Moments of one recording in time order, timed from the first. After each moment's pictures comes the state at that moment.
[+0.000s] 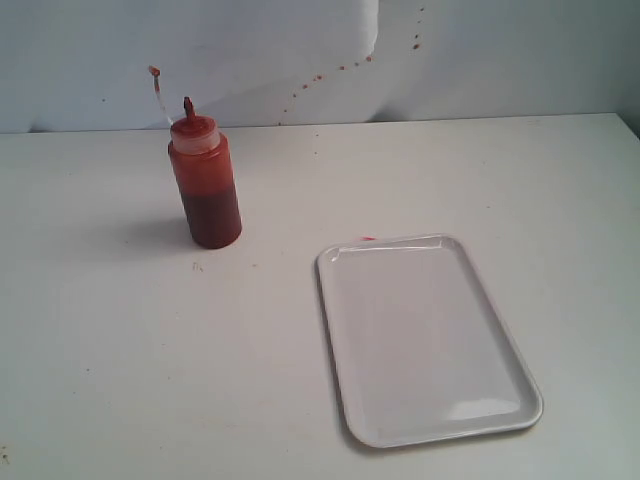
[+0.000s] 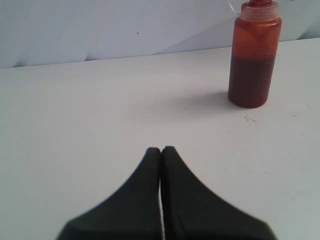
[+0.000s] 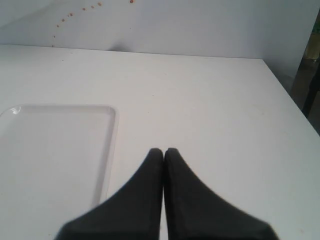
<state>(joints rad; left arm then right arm) -0.01 0.00 0.00 0.01 0.37 0.06 0.06 0.00 0.00 0.00 0.34 -0.06</state>
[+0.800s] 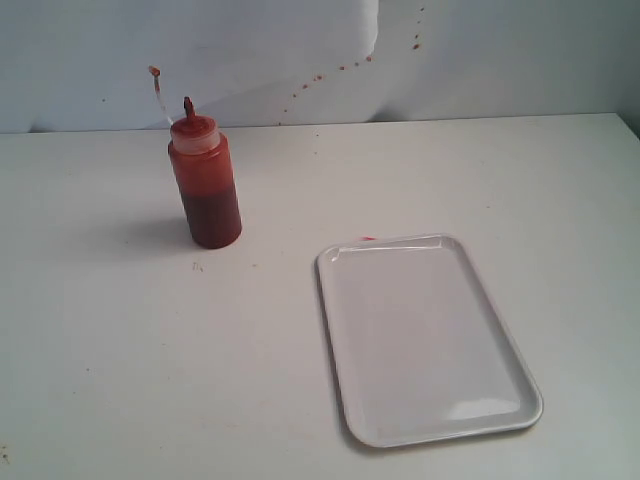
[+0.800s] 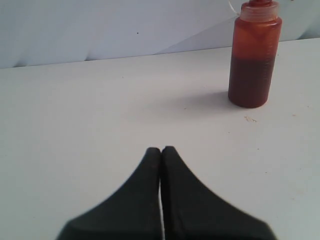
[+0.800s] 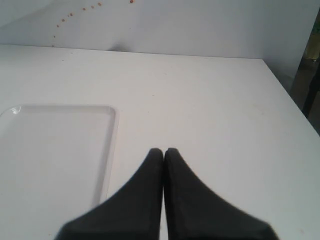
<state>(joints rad) -0.01 0.00 0.00 0.01 0.37 0.06 0.06 0.00 0.00 0.00 0.34 -0.06</state>
